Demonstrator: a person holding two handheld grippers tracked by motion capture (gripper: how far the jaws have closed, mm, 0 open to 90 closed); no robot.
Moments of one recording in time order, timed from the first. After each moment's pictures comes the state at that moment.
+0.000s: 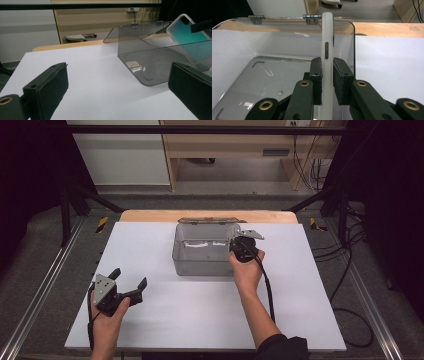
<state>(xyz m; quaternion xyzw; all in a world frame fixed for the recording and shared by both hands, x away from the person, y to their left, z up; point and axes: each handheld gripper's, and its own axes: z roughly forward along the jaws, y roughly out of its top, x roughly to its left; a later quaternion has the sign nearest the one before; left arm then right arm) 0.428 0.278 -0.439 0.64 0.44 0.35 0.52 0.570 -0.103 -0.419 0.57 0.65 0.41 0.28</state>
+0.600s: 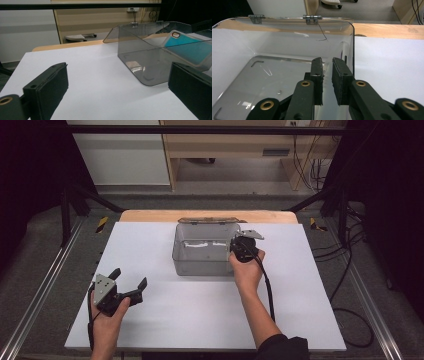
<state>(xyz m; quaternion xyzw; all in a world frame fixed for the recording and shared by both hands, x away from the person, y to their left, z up) 0.428 0.278 -0.439 0.64 0.44 0.35 0.52 0.570 -0.104 -0.418 0.57 0.65 0.41 0.29</state>
